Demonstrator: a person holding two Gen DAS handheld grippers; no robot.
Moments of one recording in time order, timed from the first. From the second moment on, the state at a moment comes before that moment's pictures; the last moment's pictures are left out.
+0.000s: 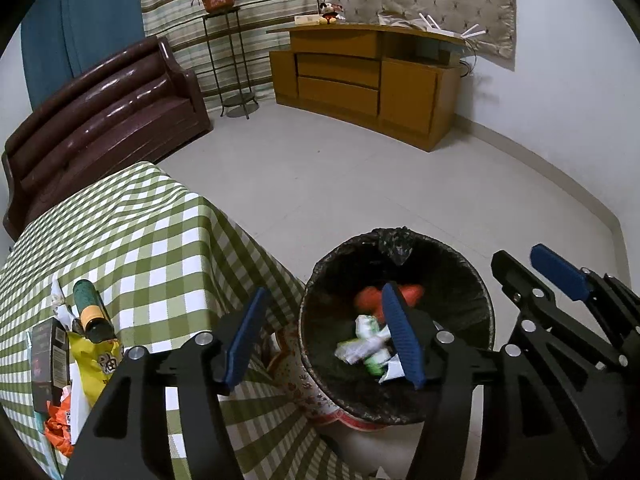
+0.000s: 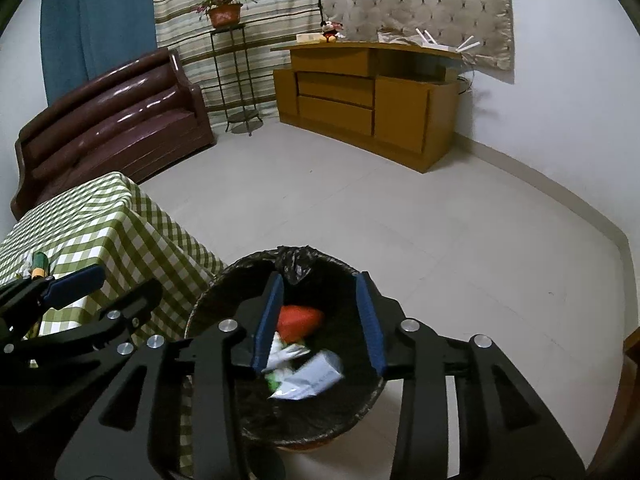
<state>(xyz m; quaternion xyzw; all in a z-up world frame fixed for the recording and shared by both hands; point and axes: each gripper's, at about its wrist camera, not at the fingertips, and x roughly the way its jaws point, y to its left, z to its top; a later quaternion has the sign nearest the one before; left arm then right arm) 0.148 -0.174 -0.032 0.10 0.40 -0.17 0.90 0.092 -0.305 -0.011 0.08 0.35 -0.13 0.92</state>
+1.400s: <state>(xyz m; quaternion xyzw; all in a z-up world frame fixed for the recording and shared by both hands) 0.073 0.033 -0.005 0.04 0.39 -0.04 0.92 0.047 -0.139 0.025 0.03 0.36 -0.03 0.93</state>
